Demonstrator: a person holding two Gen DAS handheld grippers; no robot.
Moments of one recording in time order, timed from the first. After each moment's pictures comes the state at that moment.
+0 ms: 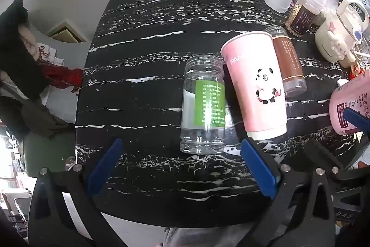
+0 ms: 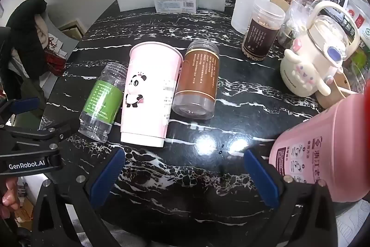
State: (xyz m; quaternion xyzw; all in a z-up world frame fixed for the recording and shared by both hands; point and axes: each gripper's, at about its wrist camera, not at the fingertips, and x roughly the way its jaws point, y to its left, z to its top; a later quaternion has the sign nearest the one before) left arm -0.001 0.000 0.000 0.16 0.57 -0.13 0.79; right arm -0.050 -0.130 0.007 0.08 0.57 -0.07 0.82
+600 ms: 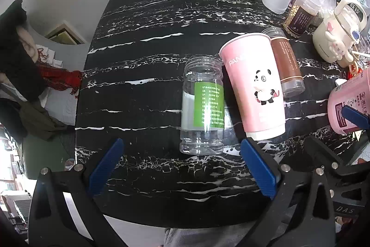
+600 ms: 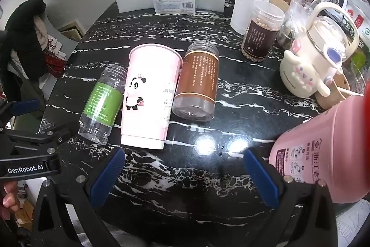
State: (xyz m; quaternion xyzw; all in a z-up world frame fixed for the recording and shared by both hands) left arm 0.001 -0.001 0.003 0.16 0.57 -0.13 0.79; right arm -0.048 -0.131 0.007 0.08 0.57 -0.07 0.82
